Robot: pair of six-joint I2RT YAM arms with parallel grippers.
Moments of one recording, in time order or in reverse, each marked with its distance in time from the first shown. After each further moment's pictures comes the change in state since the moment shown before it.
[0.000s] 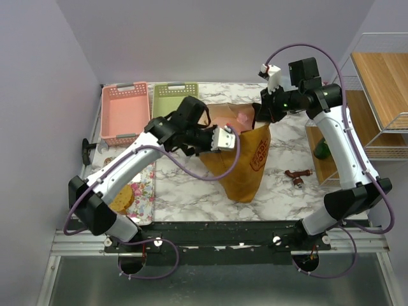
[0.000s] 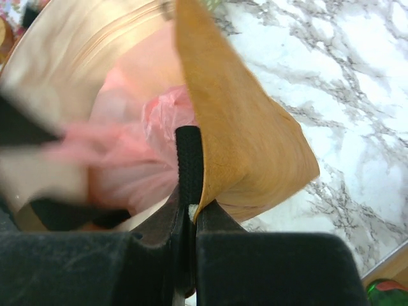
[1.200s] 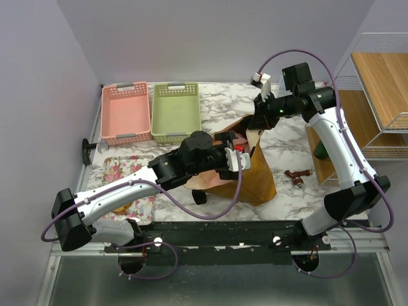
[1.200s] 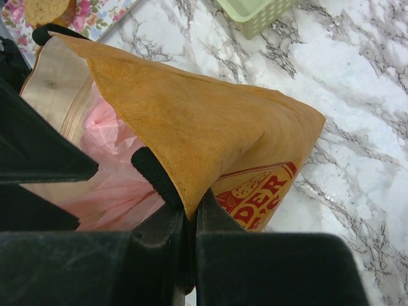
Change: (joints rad) left arm -0.369 -0.255 -0.358 0.618 -0.434 -0.313; right arm 0.030 0.015 -0.040 -0.012 -0.163 -0.084
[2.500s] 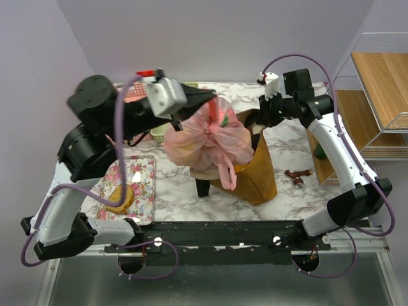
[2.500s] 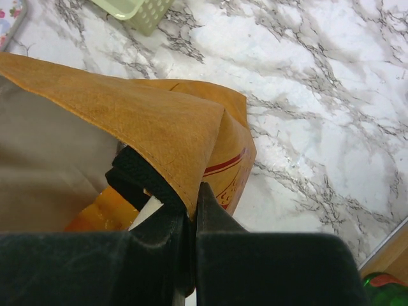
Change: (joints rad) left arm 0.156 -0.008 0.830 -0.427 0.182 -0.240; right arm -0.014 -0.057 -0.161 0.201 0.299 0.121
